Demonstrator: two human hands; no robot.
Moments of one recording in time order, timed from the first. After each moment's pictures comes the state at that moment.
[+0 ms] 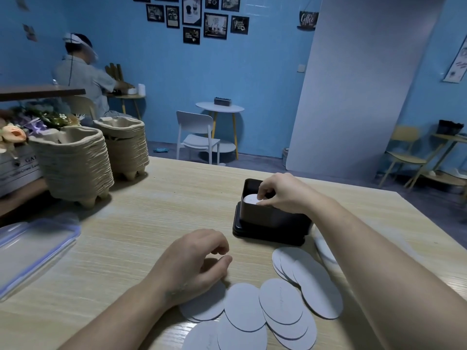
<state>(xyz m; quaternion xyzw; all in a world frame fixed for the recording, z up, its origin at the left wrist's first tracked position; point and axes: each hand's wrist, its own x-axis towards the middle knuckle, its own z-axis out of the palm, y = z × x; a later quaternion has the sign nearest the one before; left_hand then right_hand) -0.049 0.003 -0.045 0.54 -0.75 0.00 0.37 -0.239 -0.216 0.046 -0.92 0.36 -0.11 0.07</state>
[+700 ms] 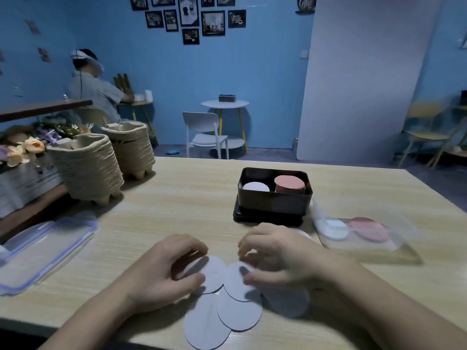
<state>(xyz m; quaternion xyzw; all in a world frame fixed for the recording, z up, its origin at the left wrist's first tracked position) -0.026 0.059 -0.041 0.59 -0.75 -0.08 0.30 -0.296 -0.087 -0.017 -0.97 0.11 -0.15 0.15</state>
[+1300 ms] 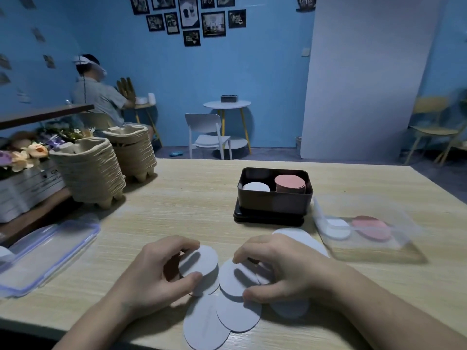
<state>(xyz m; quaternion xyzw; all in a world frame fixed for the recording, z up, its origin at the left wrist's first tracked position) -0.028 0.069 -0.044 0.61 -0.70 -0.05 0.36 -0.297 -0.076 -0.020 -0.97 0.10 -0.14 0.17</state>
